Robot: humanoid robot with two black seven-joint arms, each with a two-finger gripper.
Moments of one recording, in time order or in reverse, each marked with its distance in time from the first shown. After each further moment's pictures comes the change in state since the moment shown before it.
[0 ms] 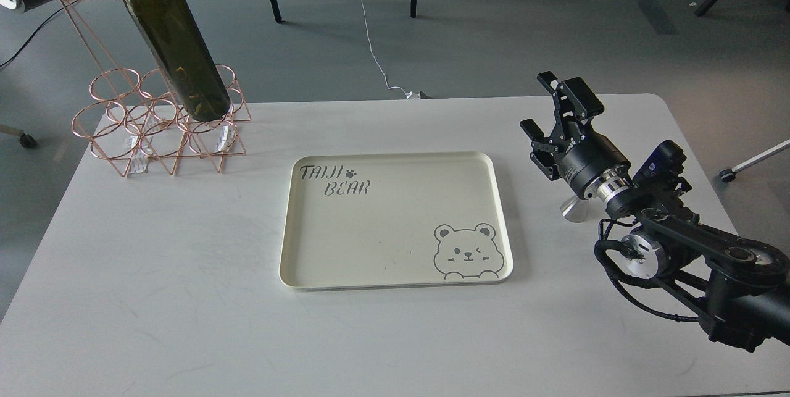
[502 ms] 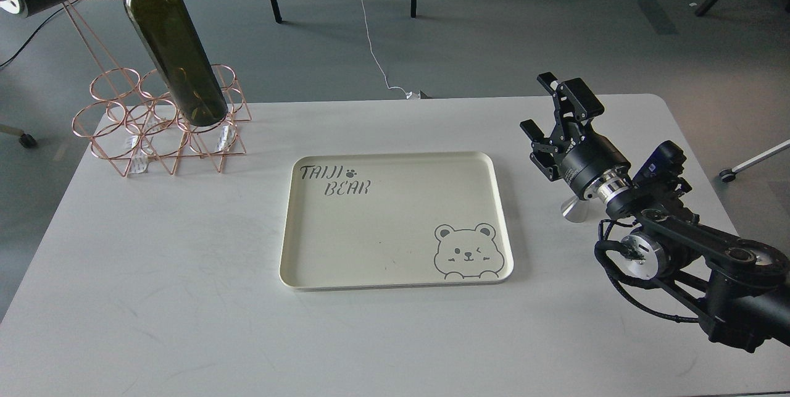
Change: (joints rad) left arm 0.004 -0.003 0.011 0.000 0.013 0.000 0.000; right arm -0.002 0.000 0.000 0.000 0.000 0.000 0.000
